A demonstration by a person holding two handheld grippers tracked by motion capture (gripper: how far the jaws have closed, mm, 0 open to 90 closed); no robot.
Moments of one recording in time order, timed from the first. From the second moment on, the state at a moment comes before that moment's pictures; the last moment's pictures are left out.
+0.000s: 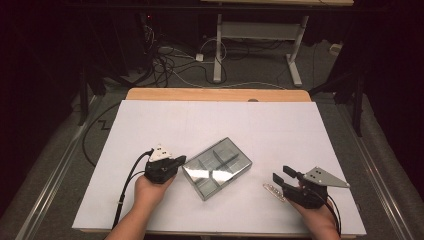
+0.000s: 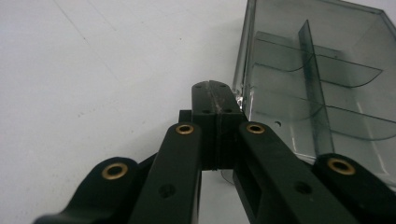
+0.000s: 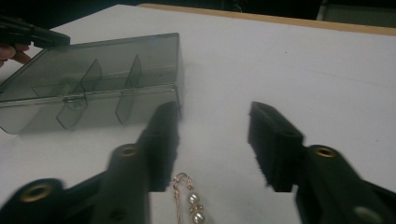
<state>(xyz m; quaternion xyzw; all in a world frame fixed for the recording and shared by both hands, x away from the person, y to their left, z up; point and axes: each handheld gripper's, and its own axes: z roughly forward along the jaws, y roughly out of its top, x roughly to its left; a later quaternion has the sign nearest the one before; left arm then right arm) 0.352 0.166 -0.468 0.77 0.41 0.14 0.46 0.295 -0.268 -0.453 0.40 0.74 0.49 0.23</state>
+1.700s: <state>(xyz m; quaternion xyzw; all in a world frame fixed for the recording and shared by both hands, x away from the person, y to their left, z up) 0.305 0.229 -0.478 0.77 0.46 0.11 0.42 0.275 -0.140 -0.466 0.25 0.87 0.41 0.12</state>
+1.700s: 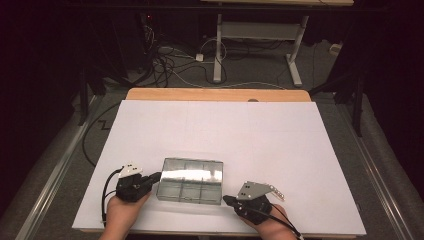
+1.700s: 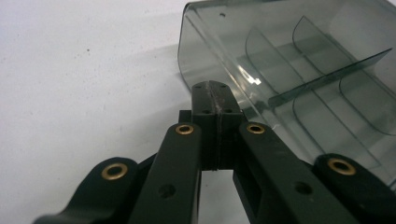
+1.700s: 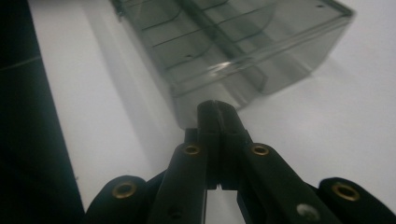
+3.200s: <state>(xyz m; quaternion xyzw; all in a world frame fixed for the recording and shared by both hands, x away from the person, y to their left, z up) 0.302 0.163 -0.484 0.82 0.39 0.07 0.41 0.294 -0.248 -0.461 0.41 0.77 0.46 0.15</state>
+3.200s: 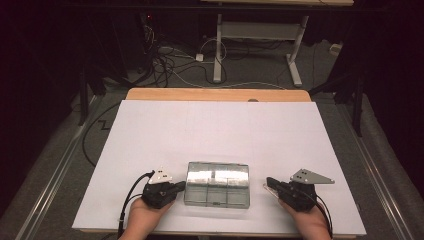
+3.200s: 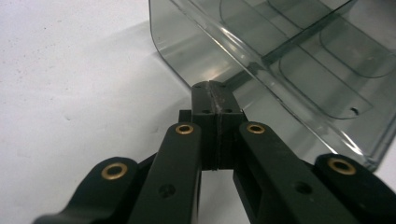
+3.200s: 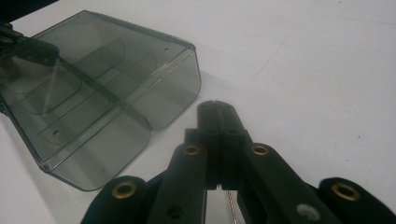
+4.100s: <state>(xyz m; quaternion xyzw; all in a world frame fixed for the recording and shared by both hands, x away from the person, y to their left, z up) 0.304 0.168 -0.480 0.82 0.36 0.09 0.43 0.280 -0.190 -0.443 0.33 0.78 0.52 0.14</state>
